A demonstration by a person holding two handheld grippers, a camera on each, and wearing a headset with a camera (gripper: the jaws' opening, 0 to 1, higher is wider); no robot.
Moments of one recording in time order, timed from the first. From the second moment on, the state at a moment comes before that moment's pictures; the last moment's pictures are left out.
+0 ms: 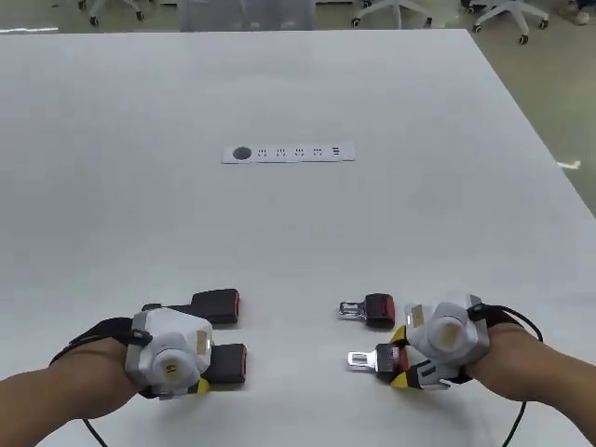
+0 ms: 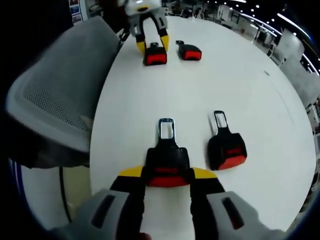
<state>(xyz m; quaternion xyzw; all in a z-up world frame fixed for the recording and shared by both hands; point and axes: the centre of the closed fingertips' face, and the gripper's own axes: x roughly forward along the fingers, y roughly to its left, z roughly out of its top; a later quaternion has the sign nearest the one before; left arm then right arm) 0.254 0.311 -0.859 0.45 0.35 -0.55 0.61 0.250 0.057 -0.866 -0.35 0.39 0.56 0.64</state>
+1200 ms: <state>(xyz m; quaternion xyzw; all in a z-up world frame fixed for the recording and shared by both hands) 0.254 0.310 -0.861 0.44 0.37 -0.55 0.60 0.237 0.162 -0.863 -0.33 0.35 0.57 0.66</state>
